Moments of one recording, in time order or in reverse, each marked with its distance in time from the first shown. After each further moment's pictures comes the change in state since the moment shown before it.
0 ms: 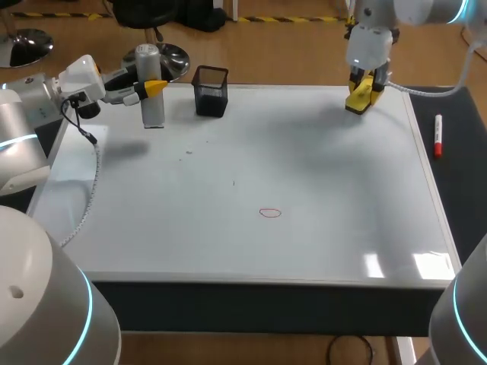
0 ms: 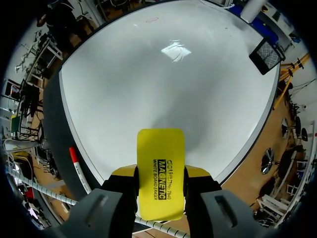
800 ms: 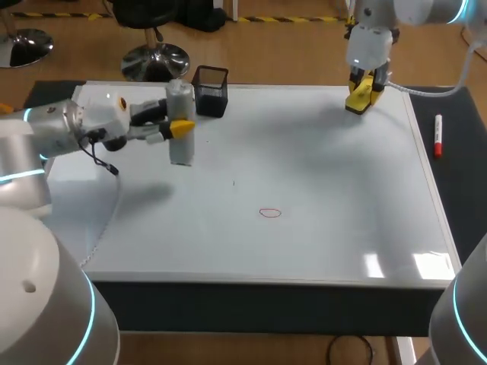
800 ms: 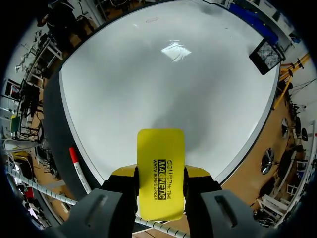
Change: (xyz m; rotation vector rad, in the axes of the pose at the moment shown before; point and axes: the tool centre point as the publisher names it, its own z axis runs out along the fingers) left arm 0.175 -0.002 0.031 0.068 0.281 -0.007; right arm 0.000 0.000 0.000 0.000 0.000 0.000
